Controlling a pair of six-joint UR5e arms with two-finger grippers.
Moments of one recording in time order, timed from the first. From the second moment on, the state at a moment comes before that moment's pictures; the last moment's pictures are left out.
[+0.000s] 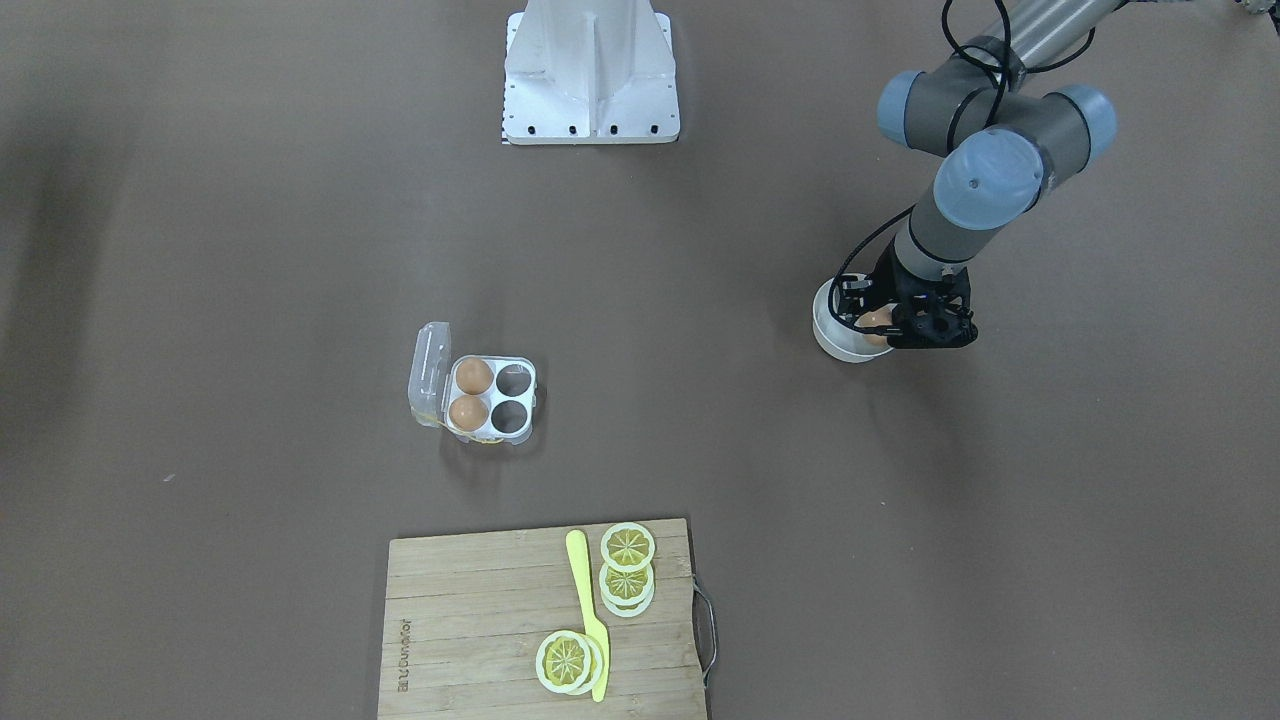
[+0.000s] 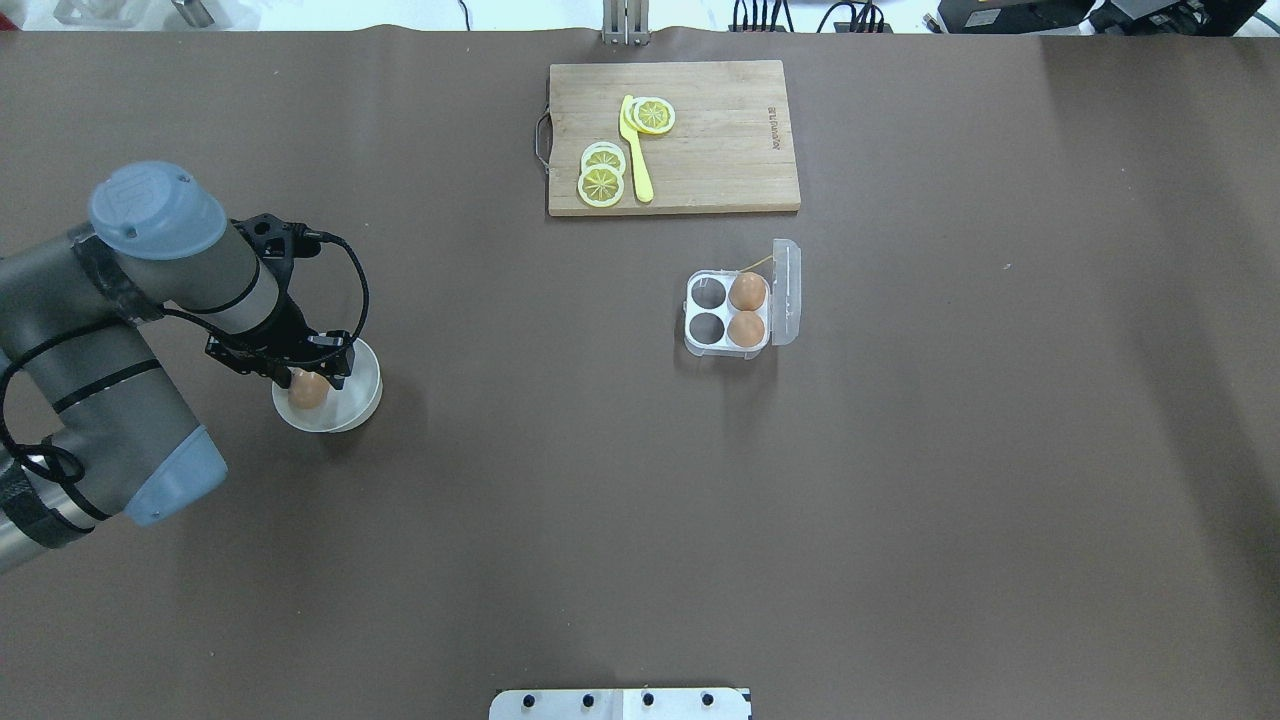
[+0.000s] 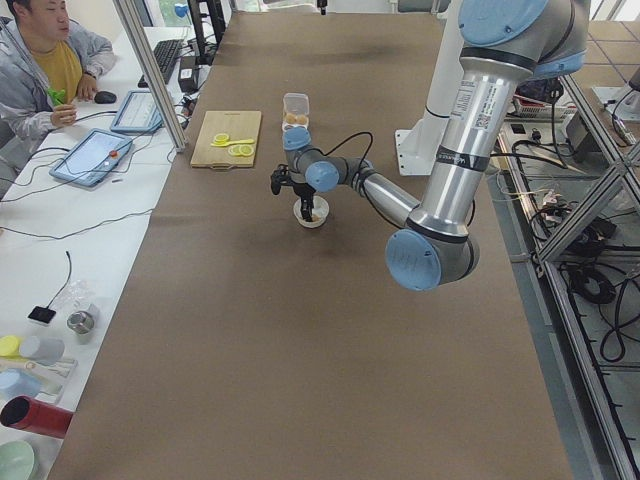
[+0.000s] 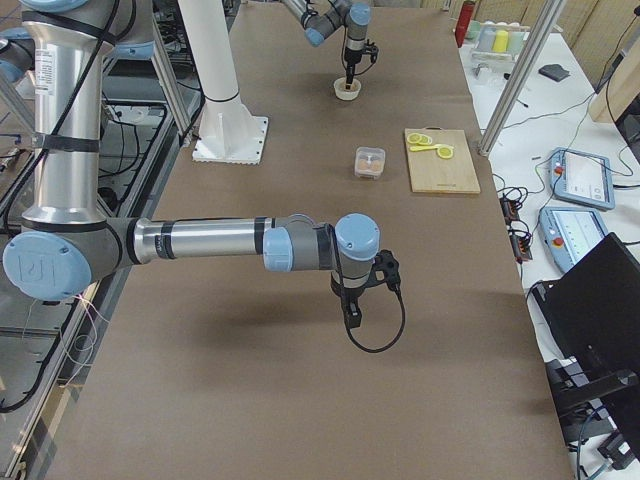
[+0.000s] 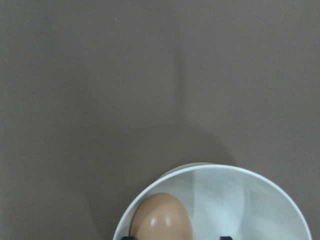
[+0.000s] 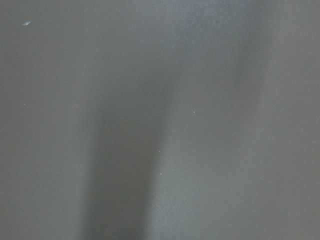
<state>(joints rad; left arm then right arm) -0.74 -1.88 -1.71 -1.70 -2.12 -0.95 1.50 -1.68 1.75 -1.58 2.39 -0.16</state>
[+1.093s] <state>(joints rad) -0.74 -1.89 -1.70 -1.69 -2.12 -0.96 1.50 -1.68 1.75 -1.58 2.39 -0.16</state>
